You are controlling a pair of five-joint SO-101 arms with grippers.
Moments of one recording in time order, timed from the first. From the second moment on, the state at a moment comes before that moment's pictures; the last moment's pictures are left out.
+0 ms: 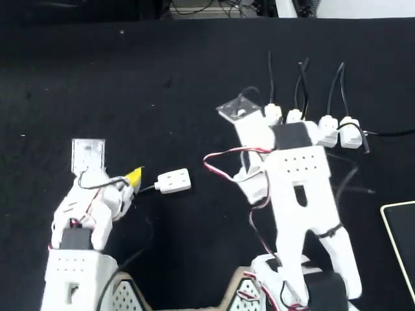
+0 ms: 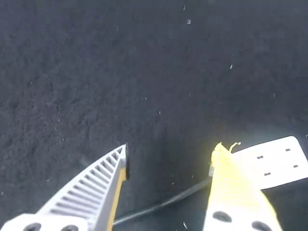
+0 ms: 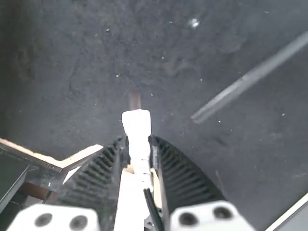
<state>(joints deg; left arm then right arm) -5.0 -78.8 87.1 39.1 -1.5 -7.9 -25.4 26.0 99.3 20.8</state>
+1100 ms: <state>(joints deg) 19.1 -19.5 50.2 52.6 4.0 16.3 -25.5 26.2 99.3 34.9</state>
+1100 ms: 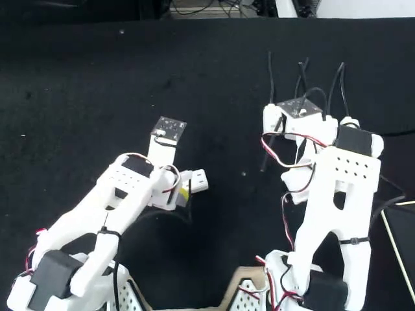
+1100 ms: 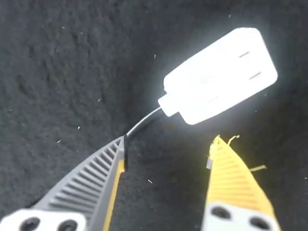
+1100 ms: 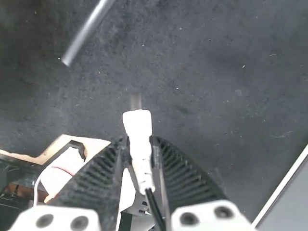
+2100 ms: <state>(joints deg) 14.3 -15.2 49.6 46.7 4.1 16.4 -26.3 28.9 99.3 34.9</state>
